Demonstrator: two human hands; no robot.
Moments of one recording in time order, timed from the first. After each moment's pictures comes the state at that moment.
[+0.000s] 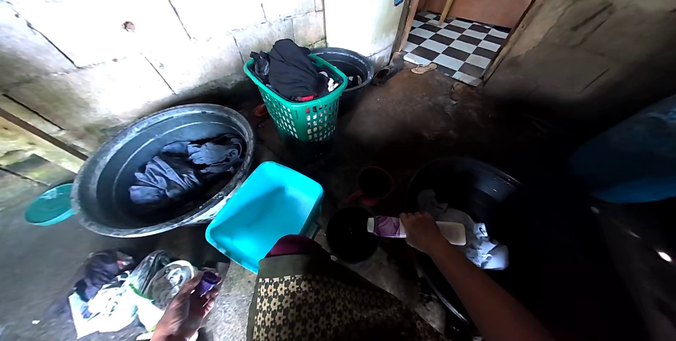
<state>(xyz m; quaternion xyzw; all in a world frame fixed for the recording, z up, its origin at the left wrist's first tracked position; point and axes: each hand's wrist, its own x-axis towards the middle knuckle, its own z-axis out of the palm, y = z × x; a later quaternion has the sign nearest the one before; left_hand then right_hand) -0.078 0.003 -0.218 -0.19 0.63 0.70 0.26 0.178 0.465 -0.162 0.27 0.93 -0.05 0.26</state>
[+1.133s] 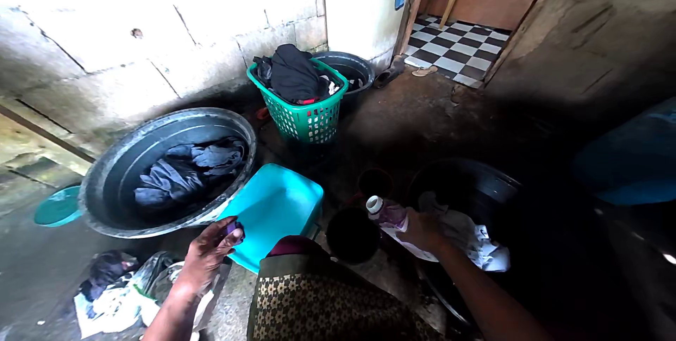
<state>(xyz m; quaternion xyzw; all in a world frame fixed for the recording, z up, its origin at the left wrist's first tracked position) -0.076 0.082 -0.111 0.18 0.75 0.61 0.17 0.183 0.455 -0.120 0.39 0.88 -0.23 0.15</state>
